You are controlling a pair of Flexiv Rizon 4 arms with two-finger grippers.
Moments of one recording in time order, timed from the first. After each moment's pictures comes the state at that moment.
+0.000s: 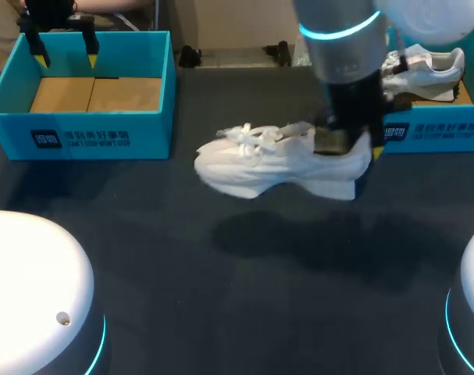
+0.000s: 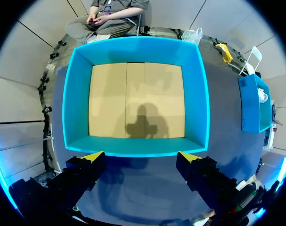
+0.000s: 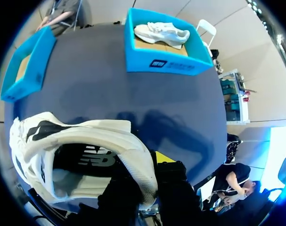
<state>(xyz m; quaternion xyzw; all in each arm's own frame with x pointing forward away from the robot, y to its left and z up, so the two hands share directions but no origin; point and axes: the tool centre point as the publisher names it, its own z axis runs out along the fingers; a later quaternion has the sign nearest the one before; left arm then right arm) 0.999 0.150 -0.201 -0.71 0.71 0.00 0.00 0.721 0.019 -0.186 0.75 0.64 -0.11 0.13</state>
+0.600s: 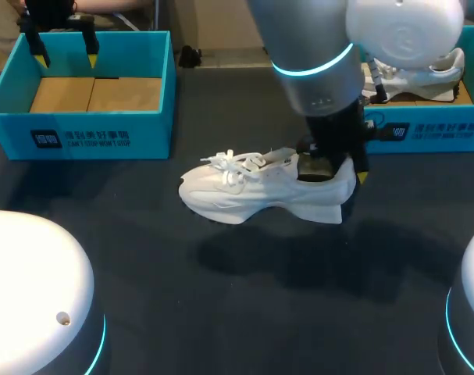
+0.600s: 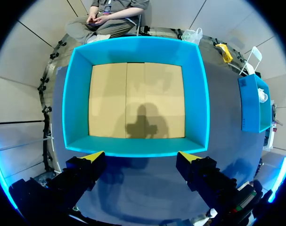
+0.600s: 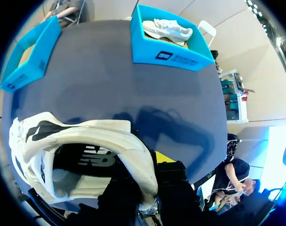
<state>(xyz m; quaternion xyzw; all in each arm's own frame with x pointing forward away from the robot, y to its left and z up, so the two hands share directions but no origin) 0.999 0.150 -0.201 -0.71 0.71 0.00 0.00 0.689 0.040 -0.199 0.74 0.65 -0.11 0.14</state>
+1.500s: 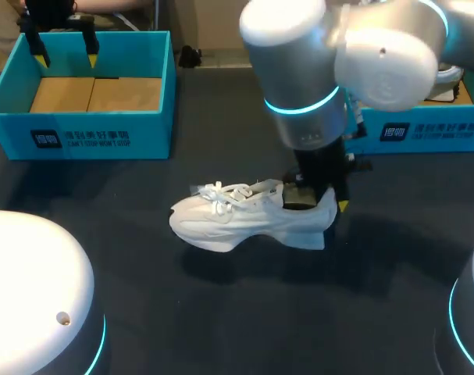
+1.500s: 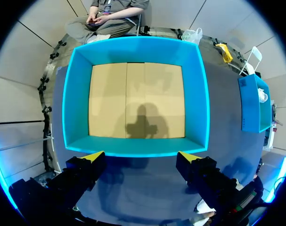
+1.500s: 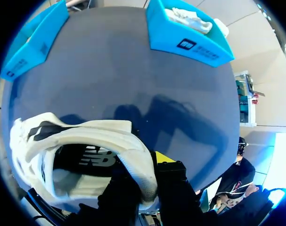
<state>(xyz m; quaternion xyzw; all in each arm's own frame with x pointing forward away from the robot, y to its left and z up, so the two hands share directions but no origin) 0.999 0.150 -0.201 -0.71 0.71 0.00 0.00 0.686 0.061 -0.275 0.73 0.67 -0.11 0.11</state>
